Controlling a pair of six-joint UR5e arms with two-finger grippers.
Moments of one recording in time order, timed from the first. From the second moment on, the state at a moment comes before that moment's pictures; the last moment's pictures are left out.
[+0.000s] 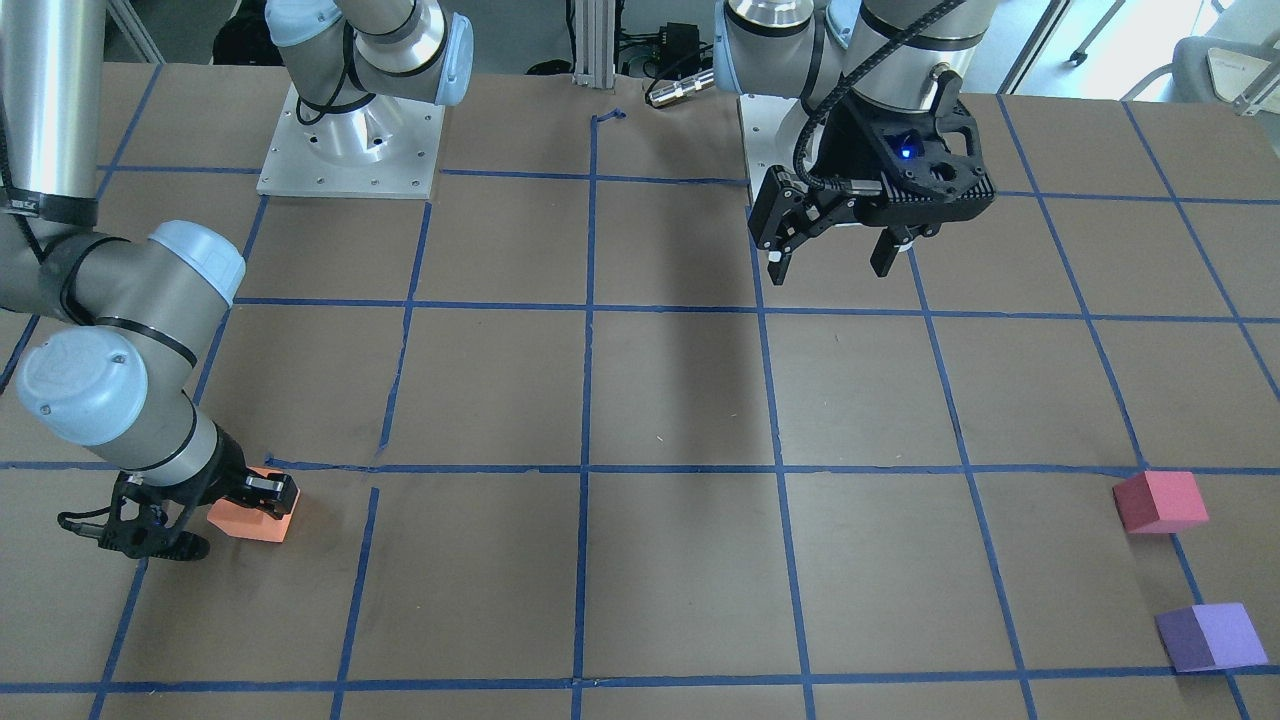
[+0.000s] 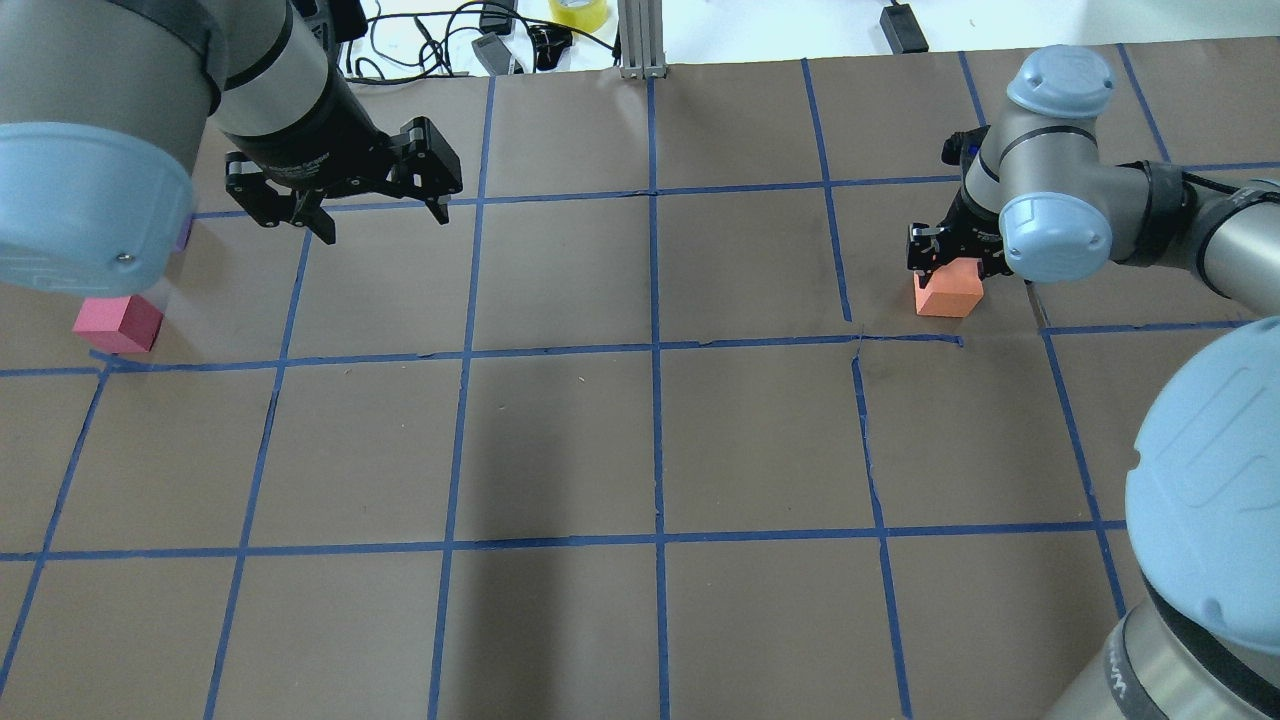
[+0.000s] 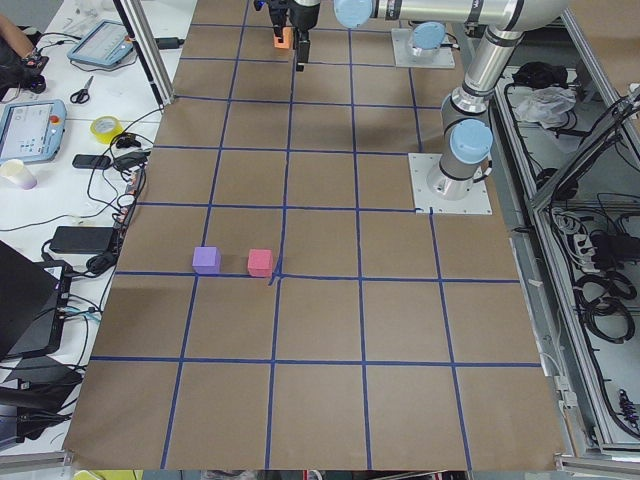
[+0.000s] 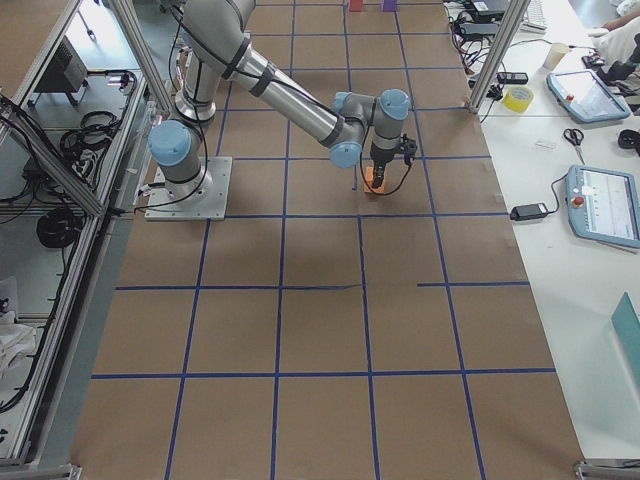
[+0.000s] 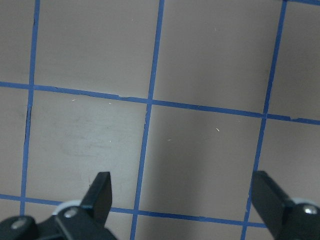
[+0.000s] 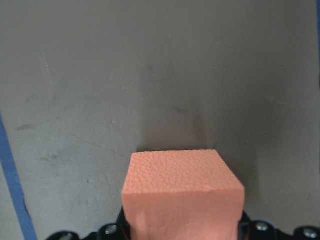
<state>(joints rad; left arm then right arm) -1.65 -1.55 -1.62 -1.40 1.58 -0.23 1.38 -1.11 1.76 -2.22 -1.59 -0.05</state>
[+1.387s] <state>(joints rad) -1.65 -1.55 -1.62 -1.40 1.58 -0.23 1.94 -0.88 1.38 -2.18 -1.59 0.51</state>
